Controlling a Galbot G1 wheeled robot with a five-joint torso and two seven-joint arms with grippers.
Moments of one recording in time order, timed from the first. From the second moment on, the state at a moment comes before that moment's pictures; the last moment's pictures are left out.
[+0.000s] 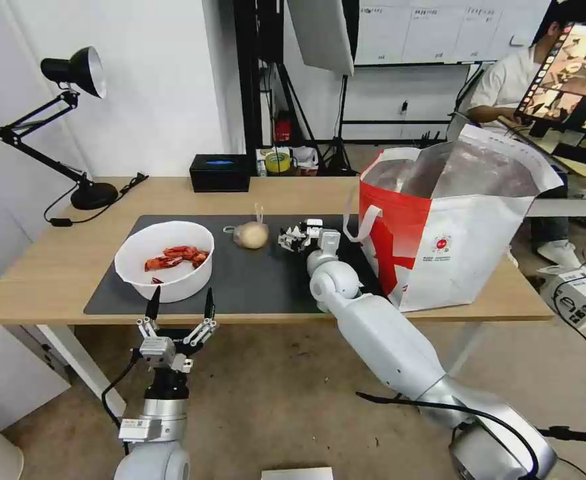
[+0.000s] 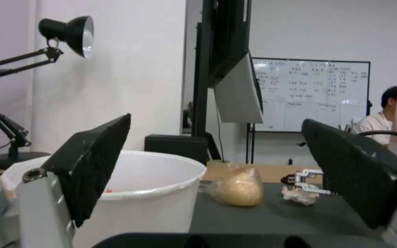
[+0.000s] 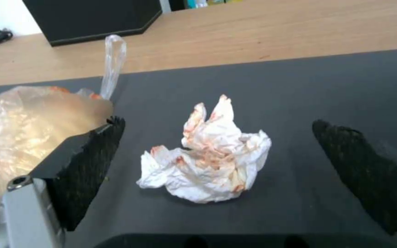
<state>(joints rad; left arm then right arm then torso) 1.57 -1.55 -0.57 -1.99 -0.11 -0.51 0.10 -0.46 1.41 -0.17 1.22 0.75 -0.25 0.40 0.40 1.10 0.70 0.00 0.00</state>
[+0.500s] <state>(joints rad) 1.57 -1.55 -0.57 -1.98 -0.11 -0.52 0.09 -0.46 1.42 -0.18 1.19 0.73 -0.25 0.39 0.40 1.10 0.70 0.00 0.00</state>
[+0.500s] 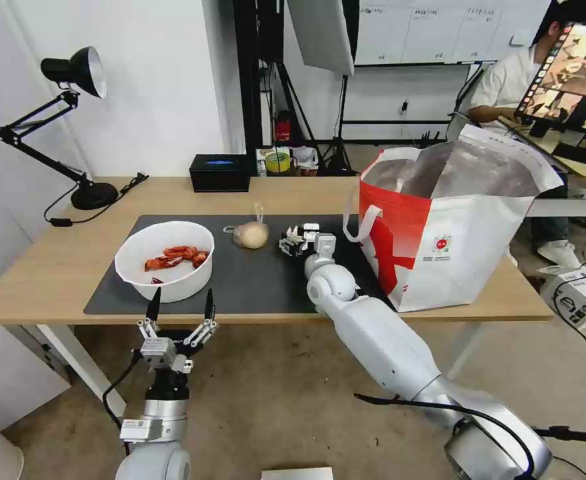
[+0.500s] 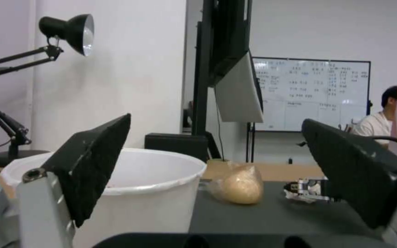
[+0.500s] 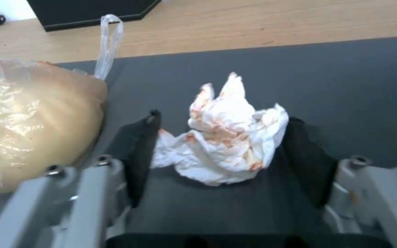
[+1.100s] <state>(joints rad) 1.57 -1.55 -0.57 -1.98 -0.11 -0.52 0.09 -0.47 1.42 -0.18 1.19 0.74 -0.25 0.39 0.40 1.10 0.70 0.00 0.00</state>
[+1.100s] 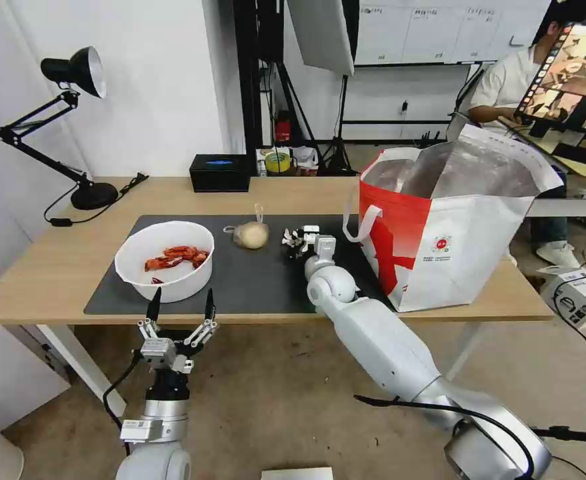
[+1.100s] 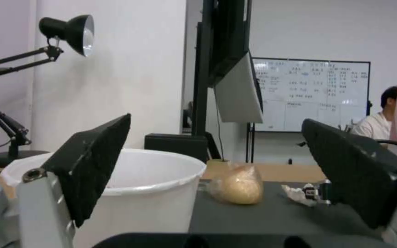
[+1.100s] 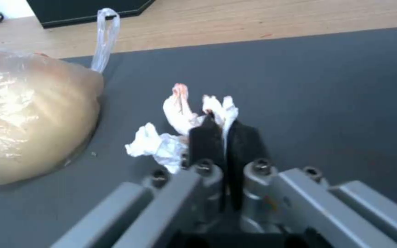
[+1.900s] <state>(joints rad) 1.56 -1.55 -0.57 -1.99 -0.11 -0.52 0.09 -0.52 1.31 -0.19 1.50 0.70 -0.22 0.34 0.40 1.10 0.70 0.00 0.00</state>
